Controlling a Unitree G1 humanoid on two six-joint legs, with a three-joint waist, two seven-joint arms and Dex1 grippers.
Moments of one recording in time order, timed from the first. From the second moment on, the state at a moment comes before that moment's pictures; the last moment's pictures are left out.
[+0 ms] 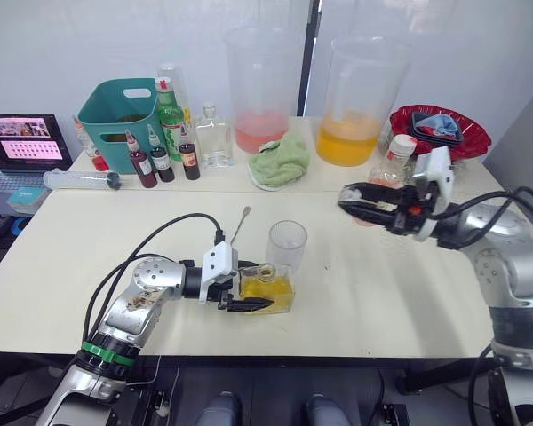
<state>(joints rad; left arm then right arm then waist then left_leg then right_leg) -0.42 0.54 -0.21 0.01 -0.32 0.15 -1.20 -0.58 -0.73 -0.16 0.04 0.54 0.40 1.04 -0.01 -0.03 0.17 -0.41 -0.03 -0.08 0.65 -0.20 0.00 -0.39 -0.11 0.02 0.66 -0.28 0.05</state>
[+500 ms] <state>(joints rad) -0.41 0.52 -0.21 0.00 -0.31 0.18 -1.15 -0.61 -0.68 -0.31 0.99 0.29 -0.15 0.70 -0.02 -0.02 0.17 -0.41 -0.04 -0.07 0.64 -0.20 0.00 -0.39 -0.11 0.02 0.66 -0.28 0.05</state>
